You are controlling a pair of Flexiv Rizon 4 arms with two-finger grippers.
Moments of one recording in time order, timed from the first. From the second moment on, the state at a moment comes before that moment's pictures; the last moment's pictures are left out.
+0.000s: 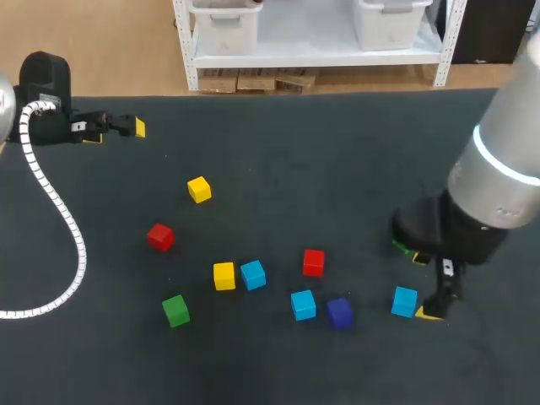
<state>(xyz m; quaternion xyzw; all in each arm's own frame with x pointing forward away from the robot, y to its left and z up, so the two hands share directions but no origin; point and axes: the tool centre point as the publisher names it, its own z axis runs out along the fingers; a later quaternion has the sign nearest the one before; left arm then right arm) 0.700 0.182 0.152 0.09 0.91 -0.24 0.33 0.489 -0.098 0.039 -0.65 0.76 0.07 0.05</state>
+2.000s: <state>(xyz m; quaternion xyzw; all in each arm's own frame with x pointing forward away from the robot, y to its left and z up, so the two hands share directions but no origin) 0.700 0.182 0.152 0.09 0.91 -0.24 0.33 0.571 -0.050 0.060 -0.80 0.60 0.02 0.04</state>
